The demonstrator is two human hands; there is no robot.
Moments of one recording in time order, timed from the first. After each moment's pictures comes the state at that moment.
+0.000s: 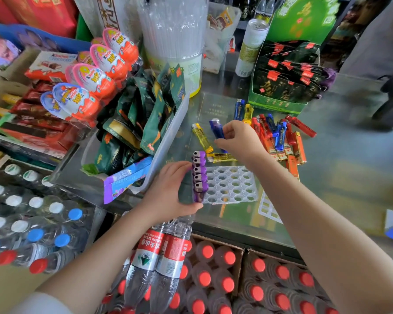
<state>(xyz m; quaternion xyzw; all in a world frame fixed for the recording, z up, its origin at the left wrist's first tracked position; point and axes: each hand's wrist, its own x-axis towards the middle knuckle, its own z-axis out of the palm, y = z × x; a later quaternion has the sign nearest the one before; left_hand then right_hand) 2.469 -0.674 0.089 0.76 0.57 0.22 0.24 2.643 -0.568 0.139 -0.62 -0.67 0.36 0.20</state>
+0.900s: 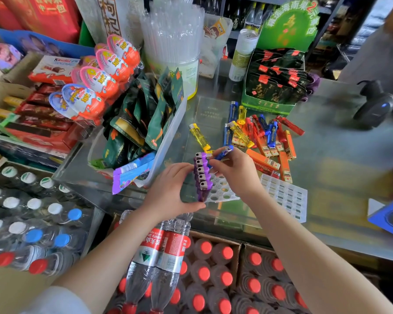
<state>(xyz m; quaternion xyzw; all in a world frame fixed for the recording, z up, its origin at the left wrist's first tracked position) 2.468 -0.683 0.080 0.77 0.57 0.20 0.21 2.643 -0.641 0.121 -0.58 -0.63 0.40 0.33</state>
